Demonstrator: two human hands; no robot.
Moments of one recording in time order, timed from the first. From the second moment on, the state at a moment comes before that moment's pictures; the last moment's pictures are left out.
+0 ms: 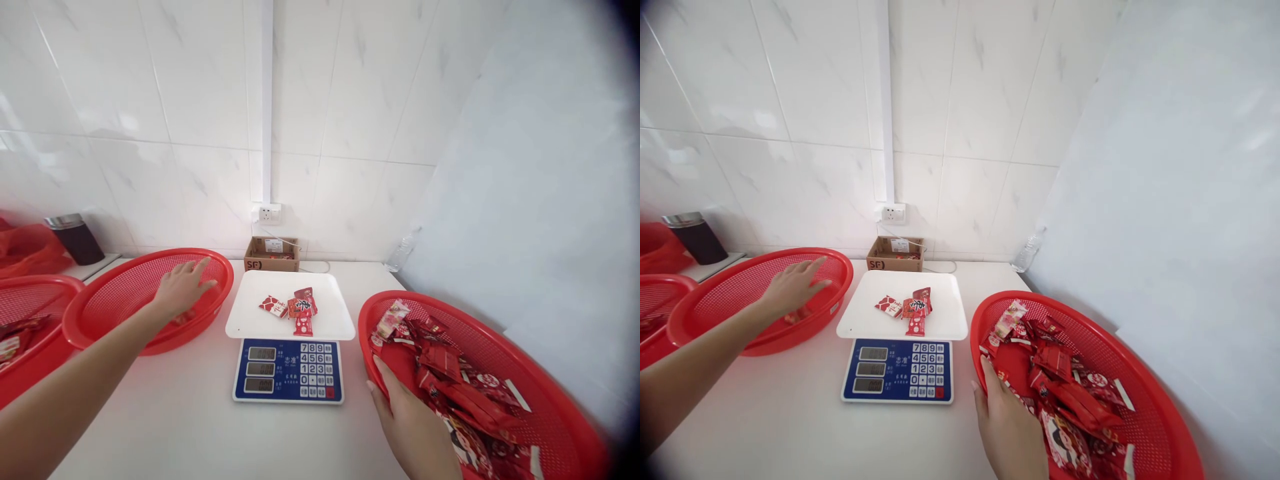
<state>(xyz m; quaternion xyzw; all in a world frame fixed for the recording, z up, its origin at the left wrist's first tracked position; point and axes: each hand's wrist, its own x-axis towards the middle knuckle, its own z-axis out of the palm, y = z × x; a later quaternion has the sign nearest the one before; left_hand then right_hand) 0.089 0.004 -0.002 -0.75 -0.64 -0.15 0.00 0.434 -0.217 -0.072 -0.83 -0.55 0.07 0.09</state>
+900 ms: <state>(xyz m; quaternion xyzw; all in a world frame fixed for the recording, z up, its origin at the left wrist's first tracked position) 0.251 0.005 -0.042 -0.87 -0.45 -0.16 -0.16 0.432 -0.220 -0.074 -0.82 -0.56 0.07 0.09</state>
